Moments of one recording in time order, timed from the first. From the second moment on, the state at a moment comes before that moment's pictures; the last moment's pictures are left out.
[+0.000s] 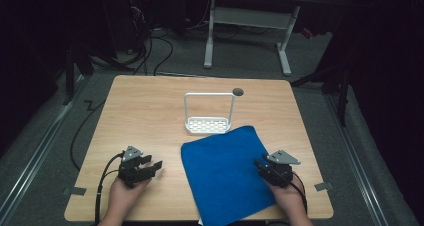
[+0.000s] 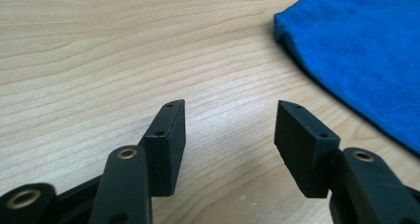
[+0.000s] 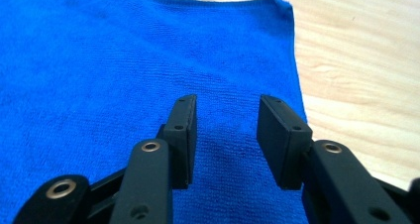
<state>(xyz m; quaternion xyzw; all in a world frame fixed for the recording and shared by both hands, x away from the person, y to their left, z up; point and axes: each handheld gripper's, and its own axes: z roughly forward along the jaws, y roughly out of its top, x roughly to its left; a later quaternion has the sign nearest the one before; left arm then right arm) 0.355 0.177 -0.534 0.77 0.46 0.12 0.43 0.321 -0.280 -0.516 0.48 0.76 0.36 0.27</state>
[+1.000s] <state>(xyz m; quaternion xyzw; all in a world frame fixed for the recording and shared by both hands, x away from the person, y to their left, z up) 0.337 0.134 -0.521 0.79 0.40 0.10 0.45 0.326 -0.286 -0.511 0.47 0.75 0.37 0.26</state>
